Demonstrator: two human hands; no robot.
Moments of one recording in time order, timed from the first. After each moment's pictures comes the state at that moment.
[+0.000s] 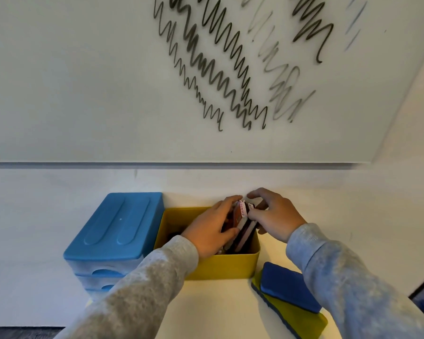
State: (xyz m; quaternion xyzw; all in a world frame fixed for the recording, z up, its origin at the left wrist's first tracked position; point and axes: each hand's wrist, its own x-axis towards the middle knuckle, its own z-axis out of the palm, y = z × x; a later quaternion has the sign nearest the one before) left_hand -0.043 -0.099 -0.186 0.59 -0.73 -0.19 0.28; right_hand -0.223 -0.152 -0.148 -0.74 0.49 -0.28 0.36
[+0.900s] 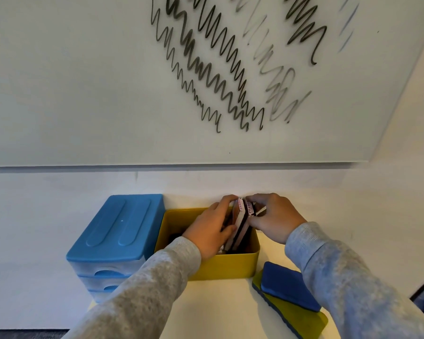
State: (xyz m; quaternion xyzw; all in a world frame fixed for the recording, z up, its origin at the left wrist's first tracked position) left_hand -0.043 -0.107 -0.195 0.61 -0.71 -0.18 0.30; right_hand -0.226 -0.155 -0.148 -0.81 0.48 -0.22 0.27
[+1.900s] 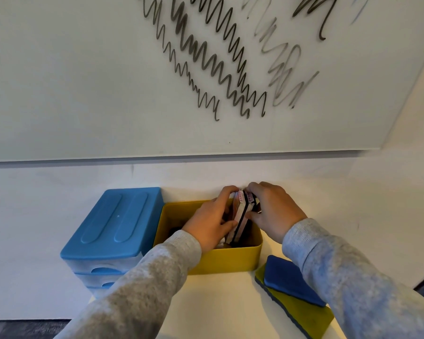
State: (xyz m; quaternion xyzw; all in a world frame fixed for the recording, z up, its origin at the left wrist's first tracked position) left_hand -0.041 -0.109 -0.194 0.61 -0.71 -0.19 0.30; right_hand -0.217 -0.155 -0.158 -0.87 0.43 -0.22 0.10
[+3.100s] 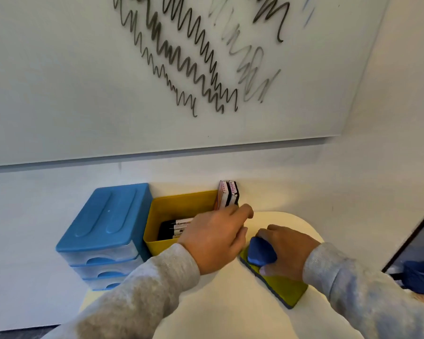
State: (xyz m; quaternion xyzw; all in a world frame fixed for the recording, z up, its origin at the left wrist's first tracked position) left_hand -0.095 -0.035 -0.161 0.51 -0.84 0.06 0.19; right_hand -0.292 -0.093 -0.191 -0.86 0.48 0.08 0.17
